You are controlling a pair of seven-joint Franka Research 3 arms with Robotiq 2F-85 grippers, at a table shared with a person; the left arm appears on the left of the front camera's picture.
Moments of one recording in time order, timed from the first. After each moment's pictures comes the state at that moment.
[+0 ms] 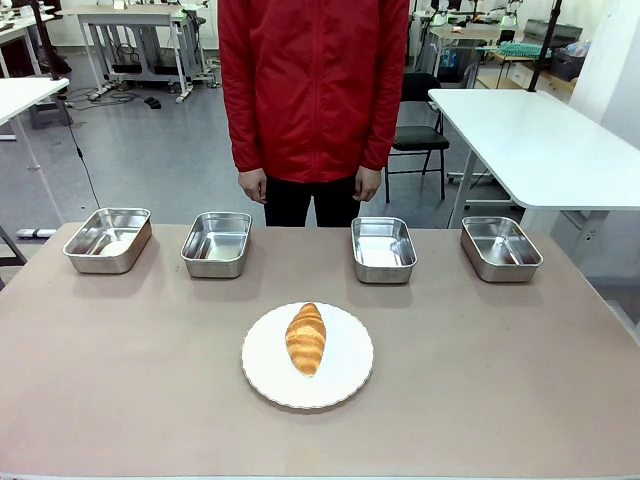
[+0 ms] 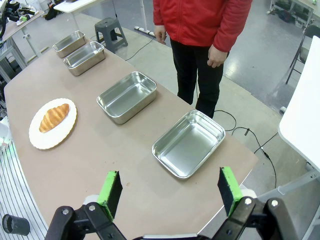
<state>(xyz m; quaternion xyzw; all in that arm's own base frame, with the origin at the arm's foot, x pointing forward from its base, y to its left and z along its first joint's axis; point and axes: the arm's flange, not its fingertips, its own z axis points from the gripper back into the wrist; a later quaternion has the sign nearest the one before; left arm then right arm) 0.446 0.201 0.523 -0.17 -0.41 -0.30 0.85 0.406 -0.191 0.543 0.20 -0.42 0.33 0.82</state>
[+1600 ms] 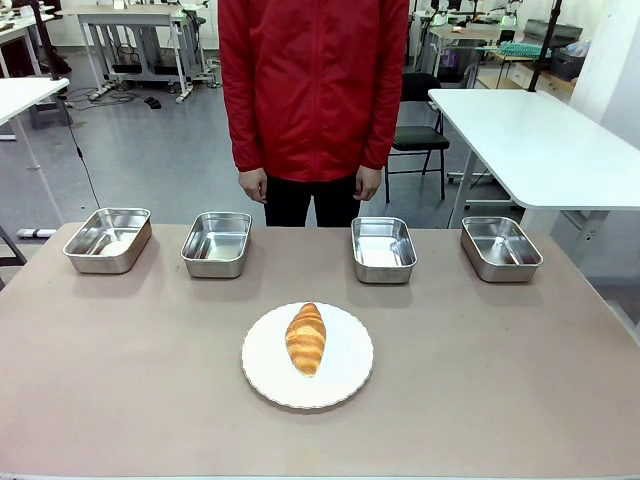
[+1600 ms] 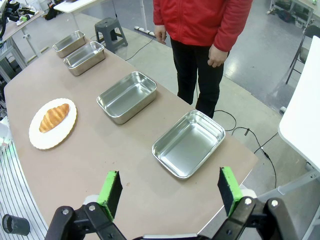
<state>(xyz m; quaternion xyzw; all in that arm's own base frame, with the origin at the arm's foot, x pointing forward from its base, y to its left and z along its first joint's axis) 0.446 0.201 0.523 -0.17 -0.41 -0.30 0.85 0.406 -0.191 0.543 0.20 -0.42 0.33 0.82</state>
